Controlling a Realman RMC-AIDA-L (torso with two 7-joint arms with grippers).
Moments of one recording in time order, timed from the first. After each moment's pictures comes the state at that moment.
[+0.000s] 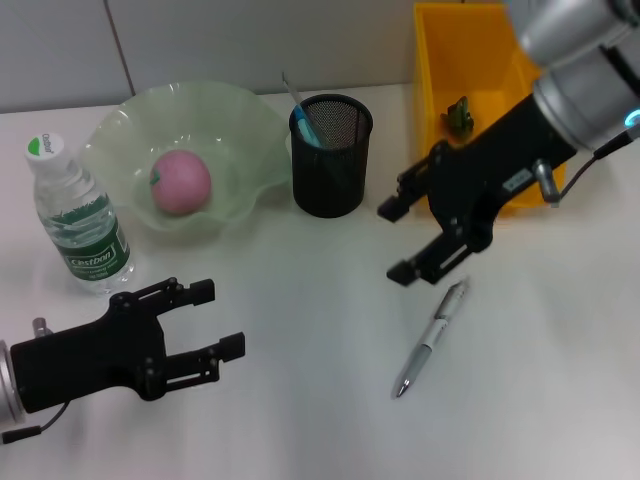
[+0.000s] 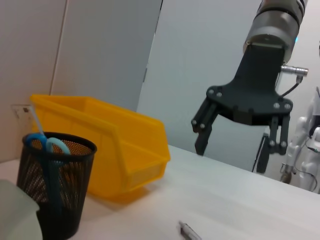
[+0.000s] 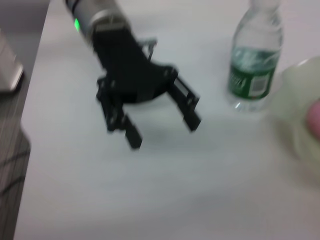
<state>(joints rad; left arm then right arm) -0.40 -2.05 0.88 0.44 1.74 1.60 -1.10 0.84 2.00 -1.08 -1.10 -2.31 -1.80 1.81</state>
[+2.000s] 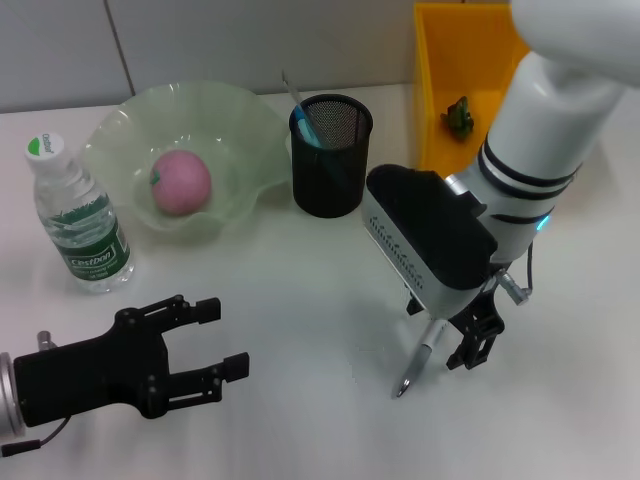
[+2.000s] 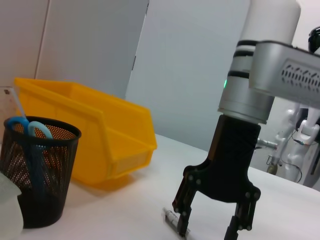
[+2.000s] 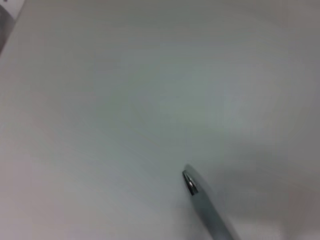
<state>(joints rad) -0.39 -2.05 0.90 0.48 1.77 1.62 -1.14 0.90 2.08 -1.60 -0.98 -2.60 -1.58 1.64</state>
